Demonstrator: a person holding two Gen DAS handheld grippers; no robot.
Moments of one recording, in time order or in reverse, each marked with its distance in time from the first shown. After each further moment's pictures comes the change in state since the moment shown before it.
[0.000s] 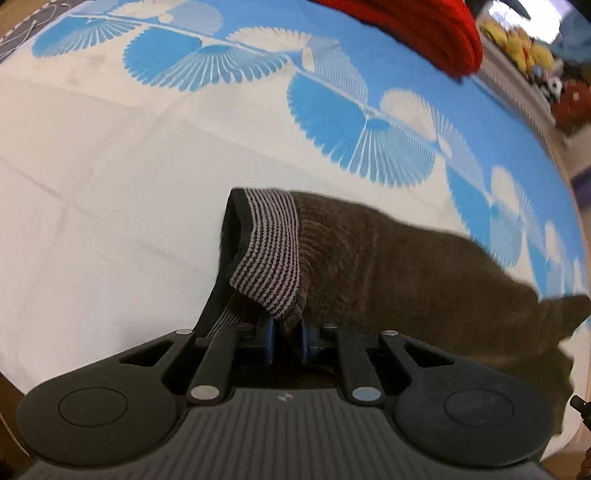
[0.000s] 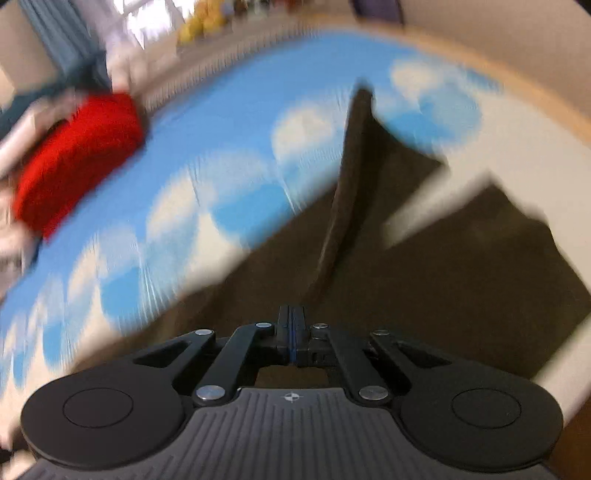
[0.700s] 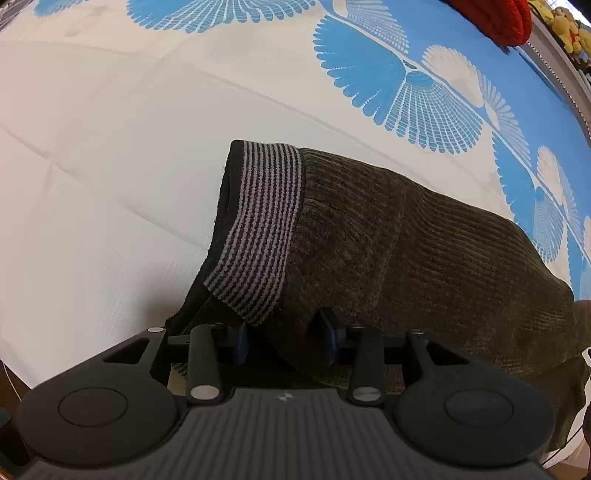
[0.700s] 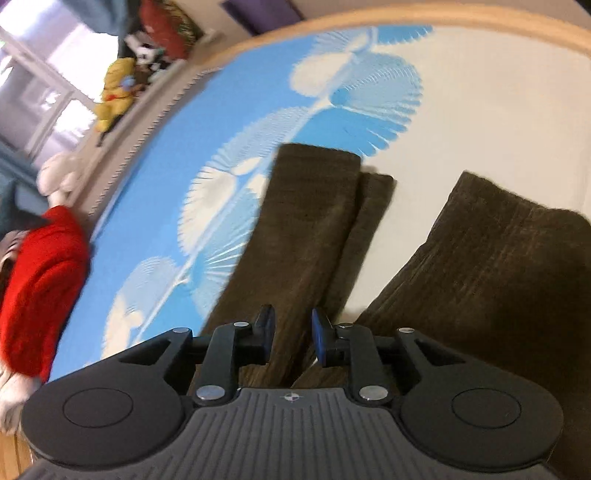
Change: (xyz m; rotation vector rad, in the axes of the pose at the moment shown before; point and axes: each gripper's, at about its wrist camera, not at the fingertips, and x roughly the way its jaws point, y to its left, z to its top) left arm 0.053 -0.012 0.013 -0.075 0.153 0.095; right arm 0.120 -0.100 0.115 0.416 -0.250 0.041
